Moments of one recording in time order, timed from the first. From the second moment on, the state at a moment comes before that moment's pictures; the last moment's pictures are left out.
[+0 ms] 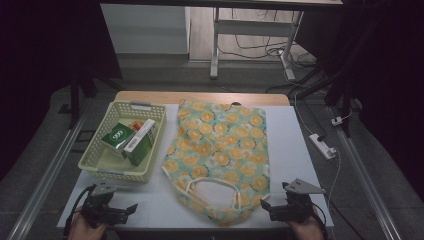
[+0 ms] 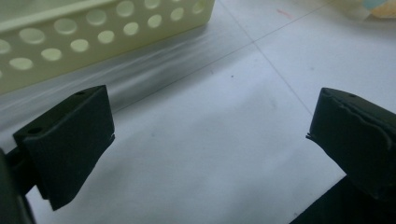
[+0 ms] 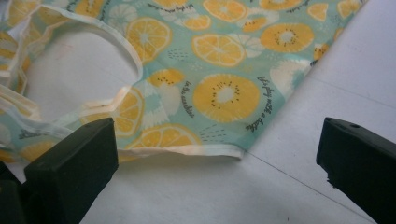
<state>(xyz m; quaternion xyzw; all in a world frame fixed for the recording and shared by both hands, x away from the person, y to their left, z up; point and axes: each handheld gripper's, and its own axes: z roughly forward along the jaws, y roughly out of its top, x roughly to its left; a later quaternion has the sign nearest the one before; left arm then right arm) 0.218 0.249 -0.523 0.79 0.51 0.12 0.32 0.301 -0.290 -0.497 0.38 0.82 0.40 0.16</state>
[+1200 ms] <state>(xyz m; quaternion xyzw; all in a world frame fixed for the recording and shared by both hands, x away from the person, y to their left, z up) 0.218 0.250 -0.524 0.79 0.50 0.10 0.32 0.304 -0.285 -0.496 0.35 0.84 0.40 0.13</state>
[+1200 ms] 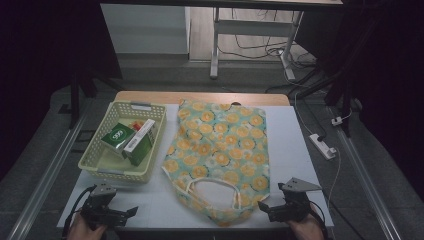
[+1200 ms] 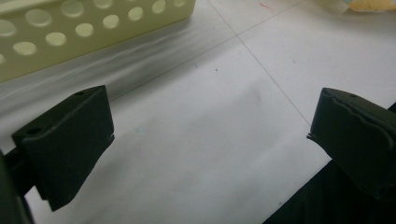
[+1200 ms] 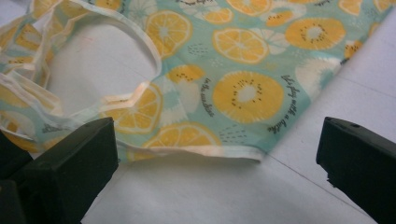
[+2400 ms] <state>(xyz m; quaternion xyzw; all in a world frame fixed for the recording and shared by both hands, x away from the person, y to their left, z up) 0.219 0.250 -0.524 0.80 0.50 0.09 0.33 0.289 -0.225 -0.483 0.27 0.88 0.39 0.07</state>
